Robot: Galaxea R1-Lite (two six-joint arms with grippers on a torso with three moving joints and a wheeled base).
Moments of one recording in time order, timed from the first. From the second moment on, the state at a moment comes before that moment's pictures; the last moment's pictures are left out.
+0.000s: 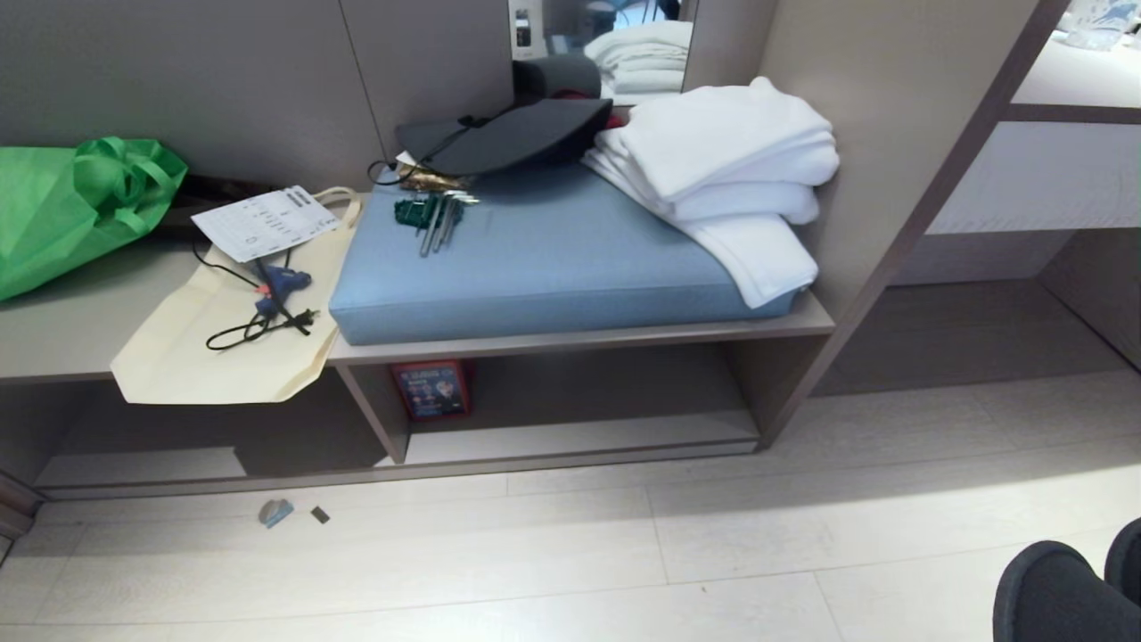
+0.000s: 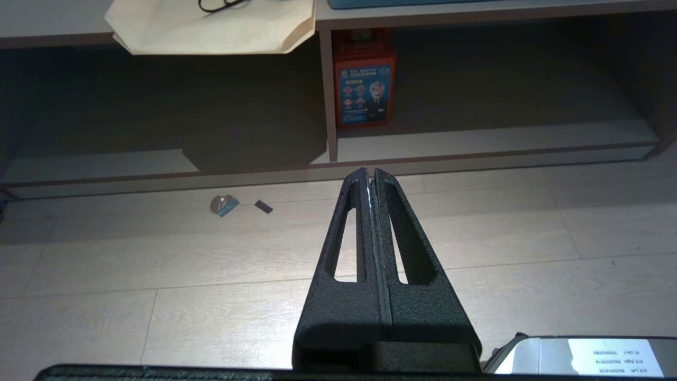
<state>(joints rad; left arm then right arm) 0.00 0.00 0.00 0.00 0.00 -0.01 -0.01 0.00 0.00 0.00 0.01 -0.06</state>
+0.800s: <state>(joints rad) 0.00 0.00 0.00 0.00 0.00 -0.01 -0.01 0.00 0.00 0.00 0.01 -0.06</state>
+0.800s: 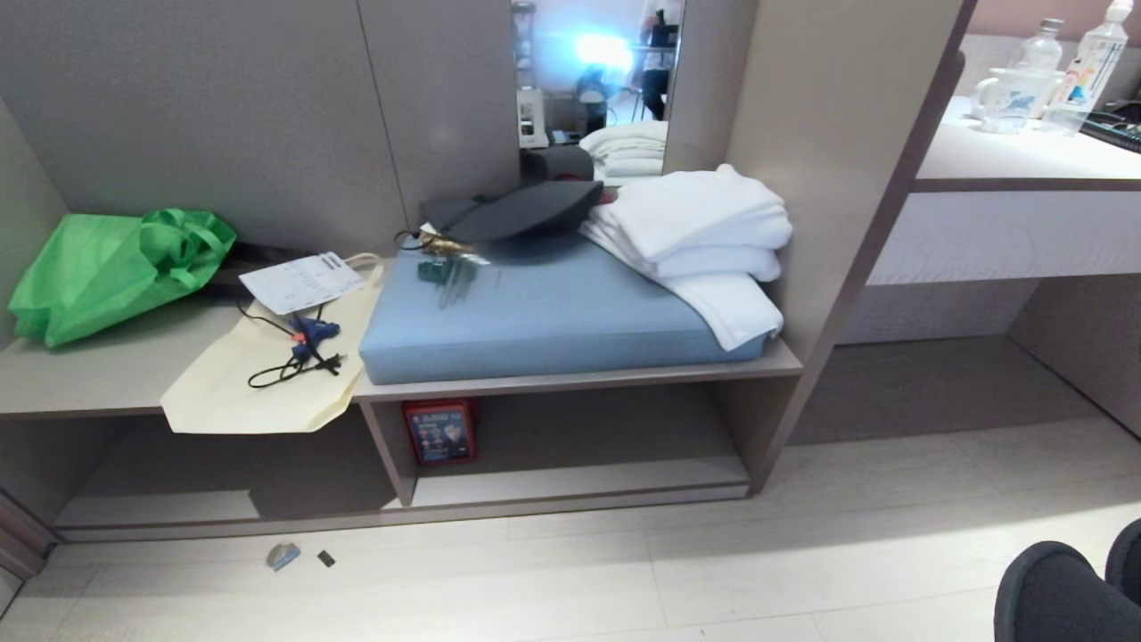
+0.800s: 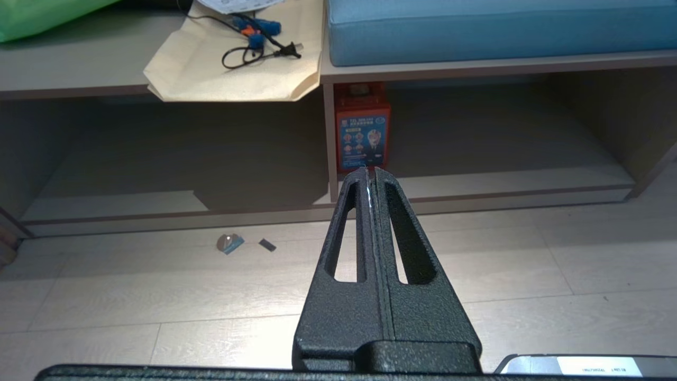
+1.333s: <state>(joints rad) 0.00 0.00 0.00 0.00 0.00 -0.01 -0.01 0.00 0.00 0.00 0.01 -0.06</state>
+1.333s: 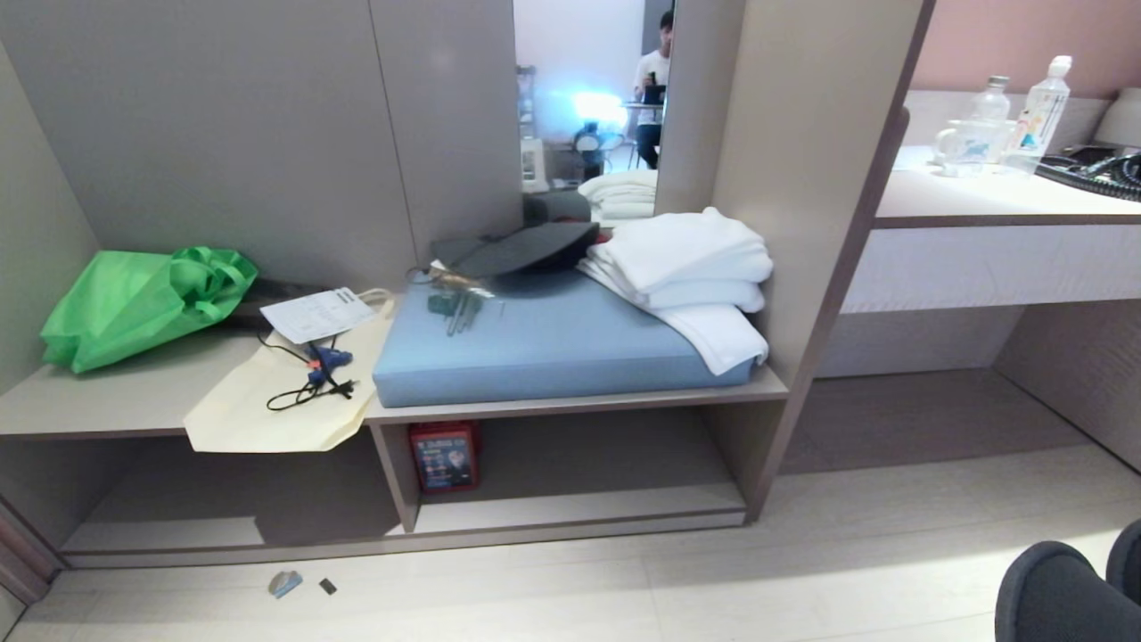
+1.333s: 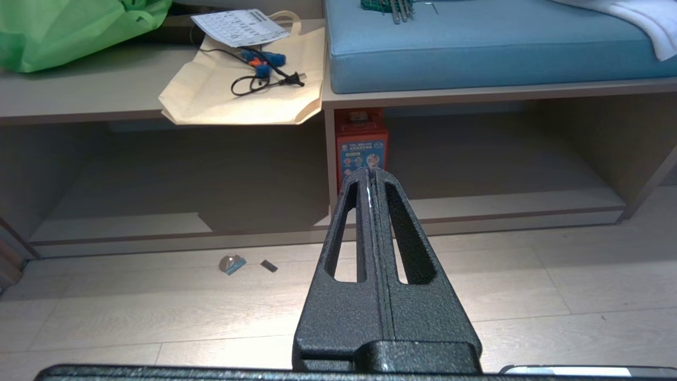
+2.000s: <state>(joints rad) 0.00 0.00 0.00 0.00 0.00 -0.01 -0.01 0.00 0.00 0.00 0.01 -0.06</state>
